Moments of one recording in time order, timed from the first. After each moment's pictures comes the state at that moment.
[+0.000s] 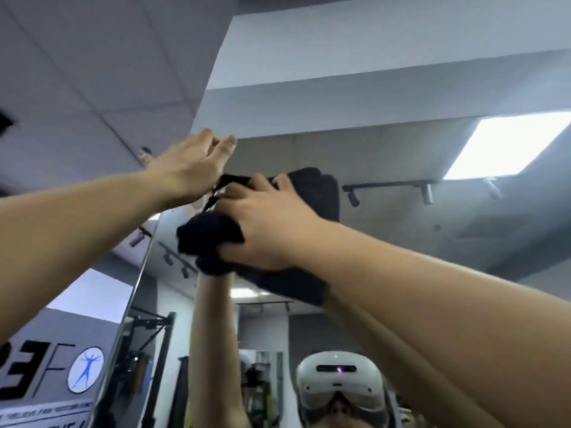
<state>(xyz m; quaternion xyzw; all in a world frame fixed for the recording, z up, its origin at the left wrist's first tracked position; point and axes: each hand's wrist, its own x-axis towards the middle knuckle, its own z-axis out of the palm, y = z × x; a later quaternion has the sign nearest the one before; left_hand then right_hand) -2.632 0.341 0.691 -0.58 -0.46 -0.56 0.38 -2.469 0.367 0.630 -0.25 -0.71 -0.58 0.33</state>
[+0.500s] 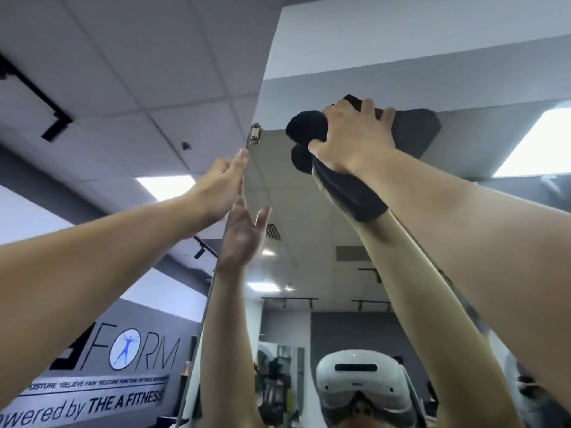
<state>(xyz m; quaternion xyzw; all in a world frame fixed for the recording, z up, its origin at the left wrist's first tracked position) -2.706 0.365 0.648 -0.63 -0.37 -0.67 0.14 -2.492 0.369 0.727 -0.40 -0.58 -0.50 0.50</state>
